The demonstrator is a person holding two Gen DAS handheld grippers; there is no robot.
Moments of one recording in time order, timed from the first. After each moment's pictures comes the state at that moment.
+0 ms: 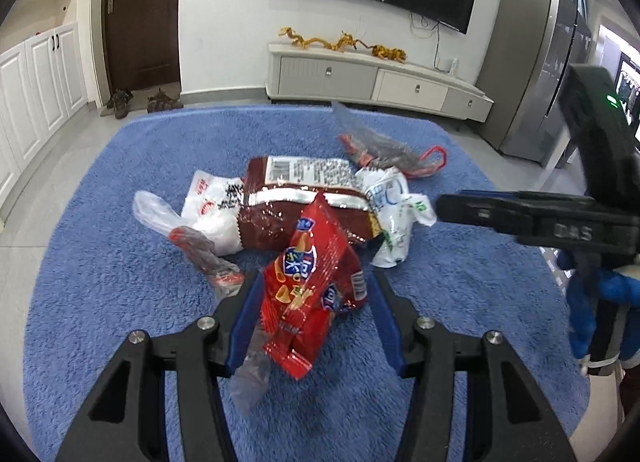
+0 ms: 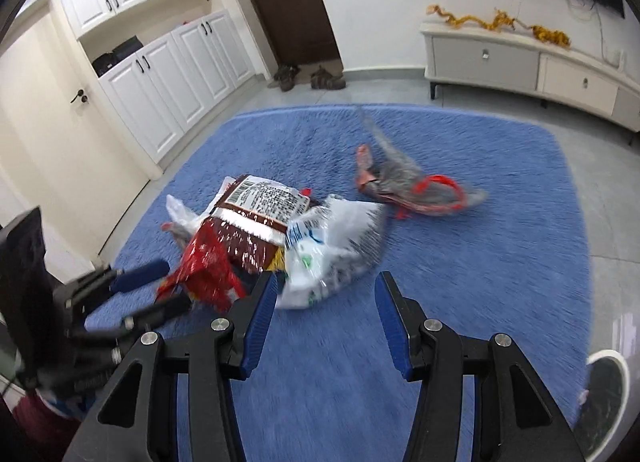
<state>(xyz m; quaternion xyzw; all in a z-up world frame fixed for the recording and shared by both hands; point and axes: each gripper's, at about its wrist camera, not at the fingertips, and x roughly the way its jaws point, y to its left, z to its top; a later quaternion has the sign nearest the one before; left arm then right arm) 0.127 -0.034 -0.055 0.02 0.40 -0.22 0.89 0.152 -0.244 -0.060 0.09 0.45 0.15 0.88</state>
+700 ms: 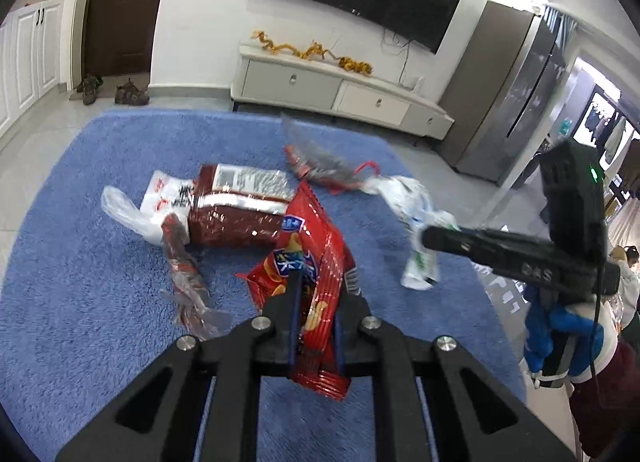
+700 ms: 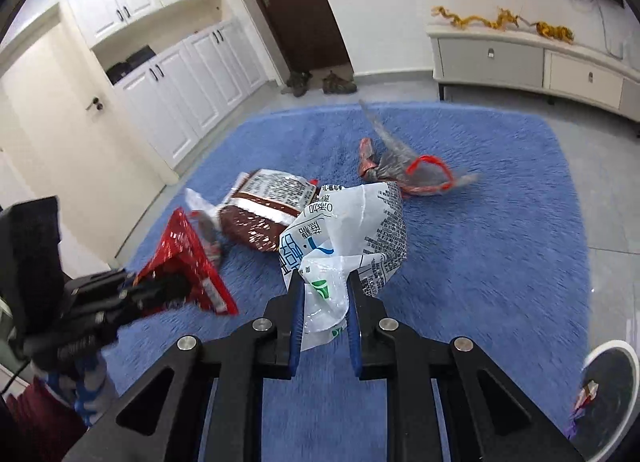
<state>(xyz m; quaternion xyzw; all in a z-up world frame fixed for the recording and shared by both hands) 0.088 -0.030 -0.018 -0.04 0.39 -0.29 0.87 0.101 -0.272 -0.046 0.11 0.42 0.17 0.88</state>
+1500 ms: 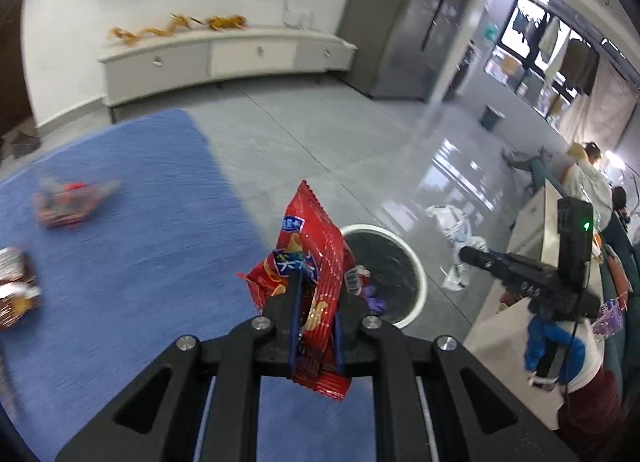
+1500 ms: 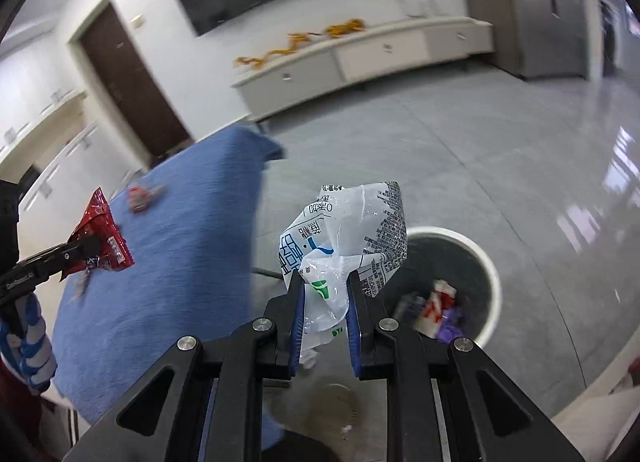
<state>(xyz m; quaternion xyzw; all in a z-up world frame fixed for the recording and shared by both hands) 0.039 -0.331 -0.014 0.08 0.43 -0.43 0.79 -0.093 -0.563 -0.085 0.23 0.38 -0.10 0.89</state>
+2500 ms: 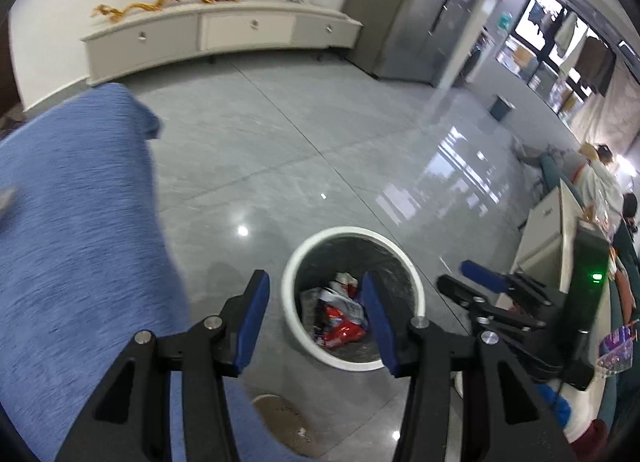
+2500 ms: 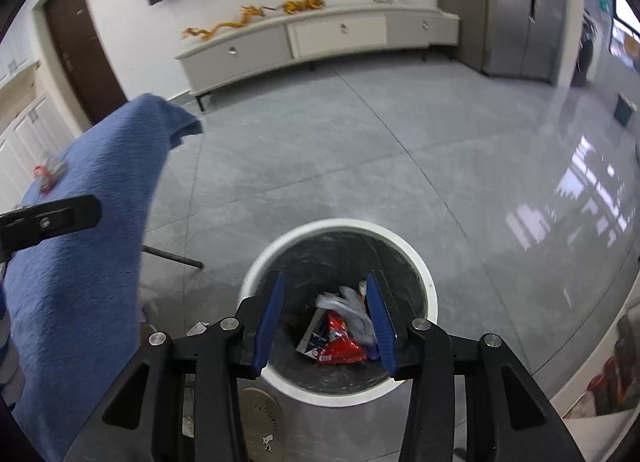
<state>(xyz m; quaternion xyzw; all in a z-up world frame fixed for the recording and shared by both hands) 0.053 -0.415 -0.067 0.08 0.46 -0.41 0.79 -0.073 -0.603 -0.132 0.15 0.42 -0.17 0.88</state>
